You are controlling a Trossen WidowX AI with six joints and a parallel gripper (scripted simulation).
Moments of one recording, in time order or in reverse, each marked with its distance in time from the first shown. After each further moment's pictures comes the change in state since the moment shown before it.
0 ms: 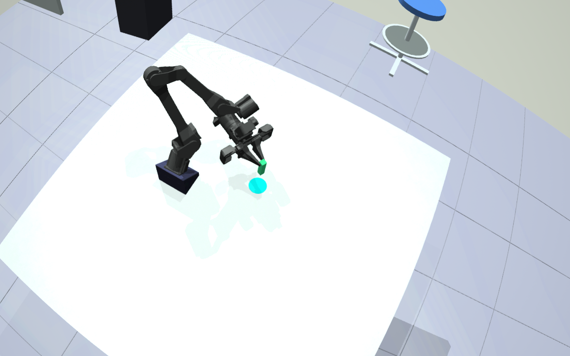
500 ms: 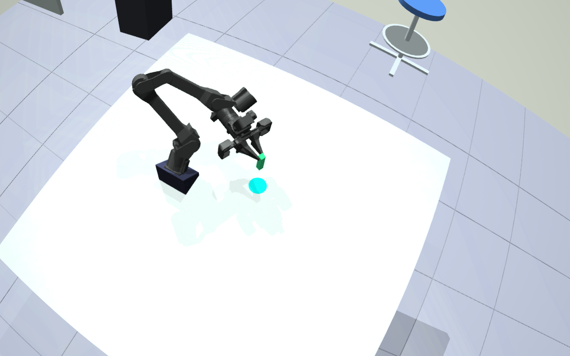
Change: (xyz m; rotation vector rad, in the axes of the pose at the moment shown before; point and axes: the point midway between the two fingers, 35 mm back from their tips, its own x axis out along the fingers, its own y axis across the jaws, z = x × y) arm -0.007 -0.004 0.030 -0.012 -0.010 0.012
